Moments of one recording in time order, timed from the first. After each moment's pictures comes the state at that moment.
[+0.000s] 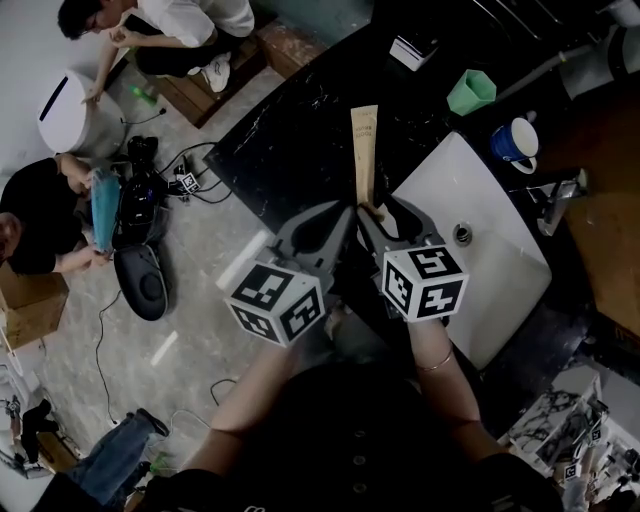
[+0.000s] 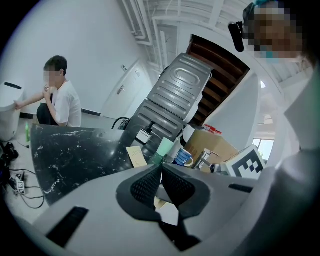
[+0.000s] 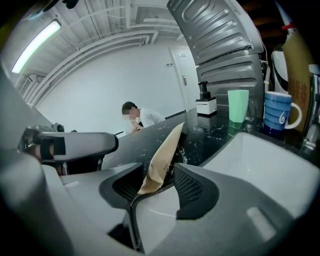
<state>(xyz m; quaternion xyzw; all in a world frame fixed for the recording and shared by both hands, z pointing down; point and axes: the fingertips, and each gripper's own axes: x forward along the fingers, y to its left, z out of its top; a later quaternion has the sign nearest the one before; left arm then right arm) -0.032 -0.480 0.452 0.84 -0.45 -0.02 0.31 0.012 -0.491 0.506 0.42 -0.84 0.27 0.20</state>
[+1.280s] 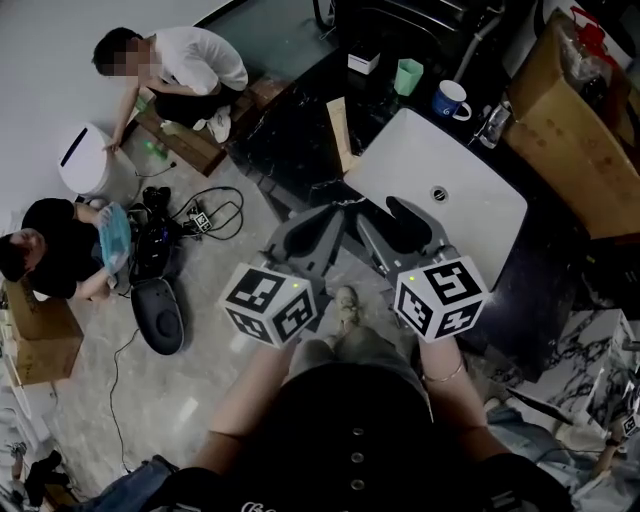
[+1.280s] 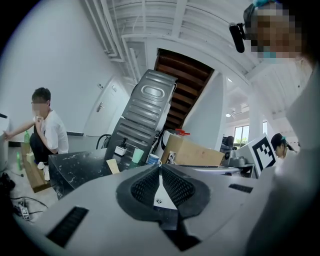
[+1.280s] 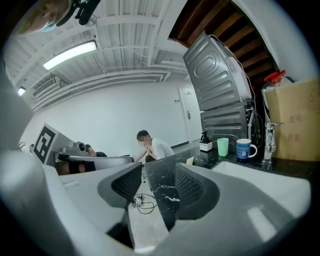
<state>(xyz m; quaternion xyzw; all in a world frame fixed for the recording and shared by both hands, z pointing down) -0.024 -0.308 0.356 0.89 -0.40 -0.03 0.19 0.028 -0.308 0.361 0.45 -0.88 0.14 0.07</state>
